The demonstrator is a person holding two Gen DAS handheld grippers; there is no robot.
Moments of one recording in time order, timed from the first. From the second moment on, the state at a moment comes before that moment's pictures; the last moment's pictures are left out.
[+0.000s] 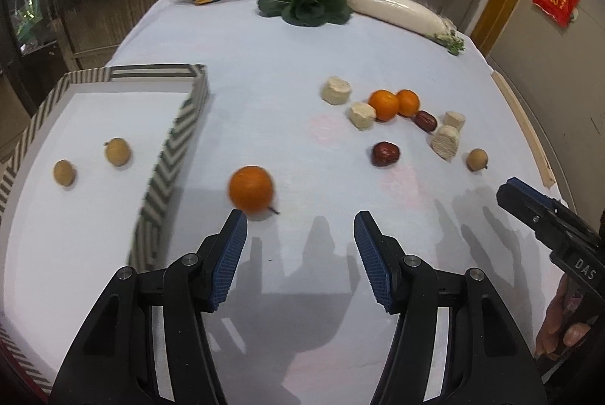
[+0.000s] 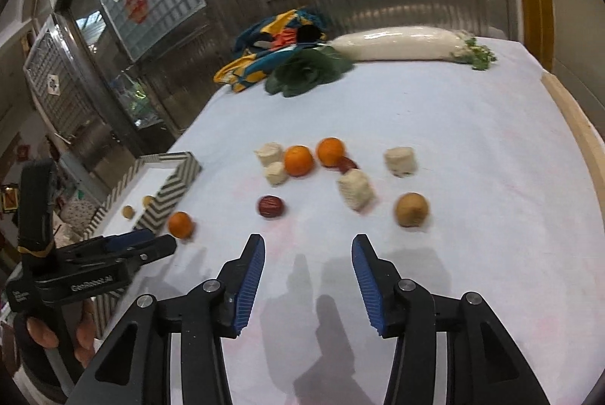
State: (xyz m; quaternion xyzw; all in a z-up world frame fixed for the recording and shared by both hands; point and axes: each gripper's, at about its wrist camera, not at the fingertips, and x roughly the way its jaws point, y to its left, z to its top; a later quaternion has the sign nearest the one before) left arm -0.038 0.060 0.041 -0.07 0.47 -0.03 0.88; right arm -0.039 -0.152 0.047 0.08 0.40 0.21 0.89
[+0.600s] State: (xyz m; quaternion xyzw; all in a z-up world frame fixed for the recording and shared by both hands) left arm -0.023 0.011 0.031 -0.03 0.46 -0.05 0.89; right arm -0.029 -0.171 0.032 0.06 0.40 0.18 0.90
